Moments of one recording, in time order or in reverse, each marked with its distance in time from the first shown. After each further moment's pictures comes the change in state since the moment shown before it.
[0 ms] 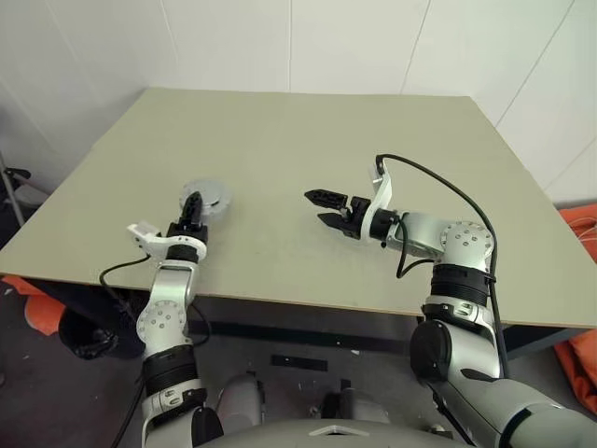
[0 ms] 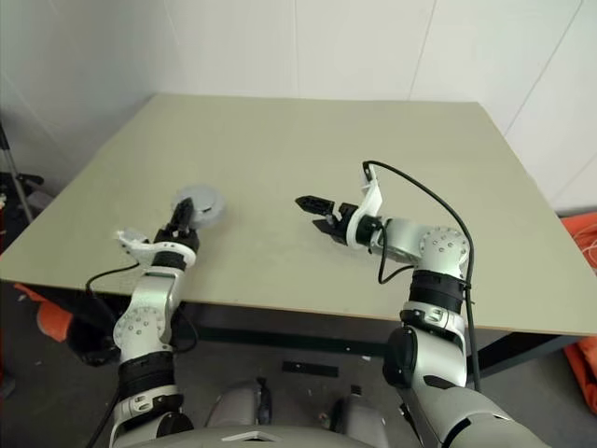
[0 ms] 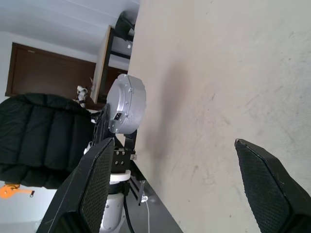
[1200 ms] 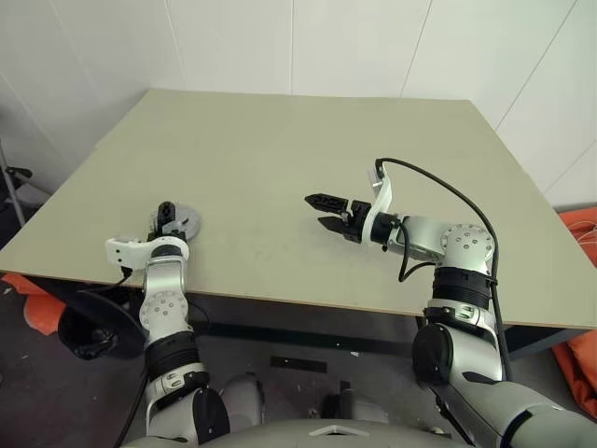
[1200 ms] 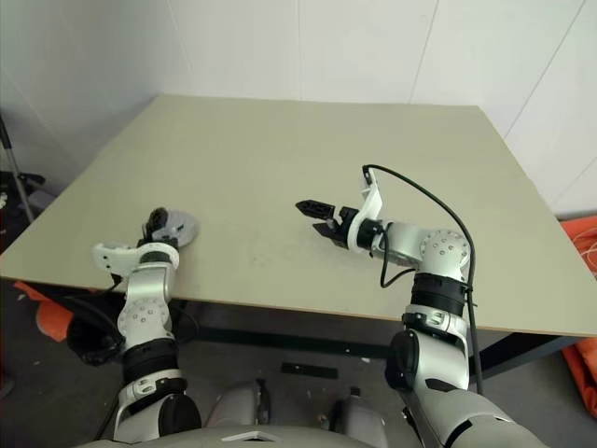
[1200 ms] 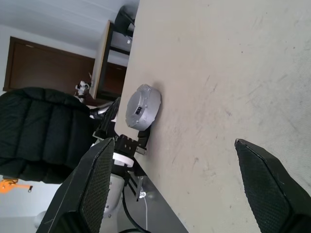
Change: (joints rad) left arm -0.073 -0.013 0.065 0.069 0.112 -0.130 0.277; right arm 0.021 -0.008 0.006 -0.008 0.000 0.012 0.014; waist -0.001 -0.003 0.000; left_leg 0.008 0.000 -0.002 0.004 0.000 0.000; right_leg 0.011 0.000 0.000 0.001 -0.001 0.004
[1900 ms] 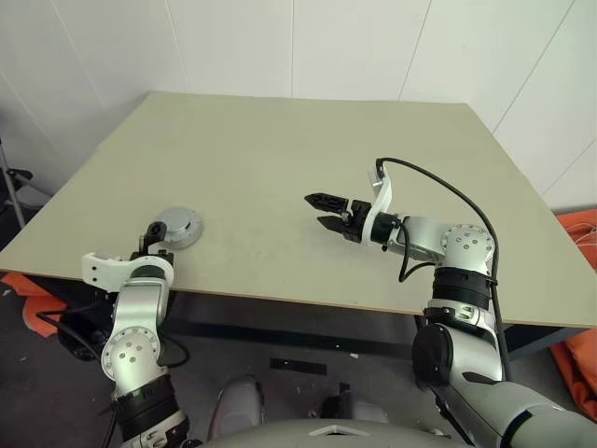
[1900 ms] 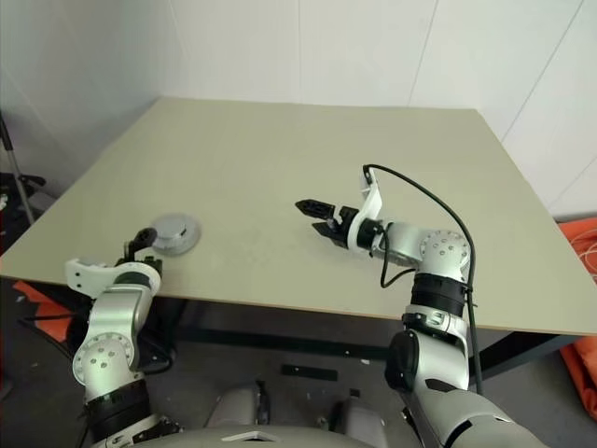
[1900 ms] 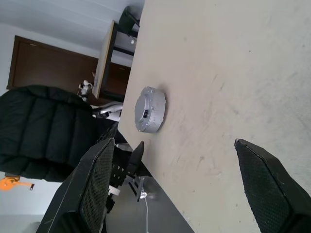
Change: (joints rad) left arm 0.255 0.038 -0.091 -0.421 -0.192 0.222 0.303; right arm 0.001 0.001 0.000 -0.001 0.000 -0.001 0.018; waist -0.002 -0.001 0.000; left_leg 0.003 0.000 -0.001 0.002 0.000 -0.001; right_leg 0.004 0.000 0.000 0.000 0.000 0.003
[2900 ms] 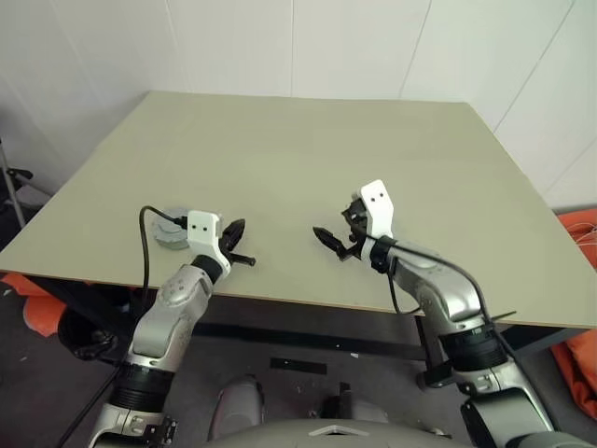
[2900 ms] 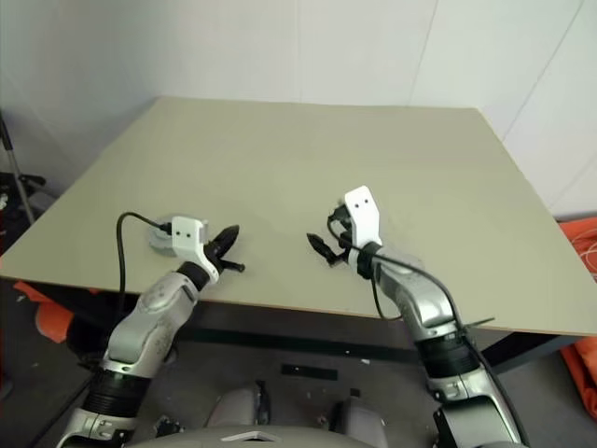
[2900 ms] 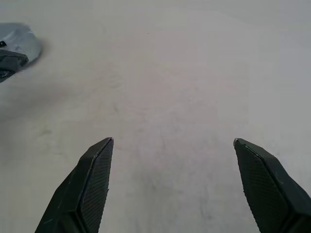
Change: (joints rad) left arm -0.018 0.357 -0.602 0.244 0.933 -0.218 -0.792; right arm 0.406 -0.241 0.686 -0.364 -0.770 -0.970 0.330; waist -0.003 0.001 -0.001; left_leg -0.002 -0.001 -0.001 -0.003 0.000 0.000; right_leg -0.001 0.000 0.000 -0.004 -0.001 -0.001
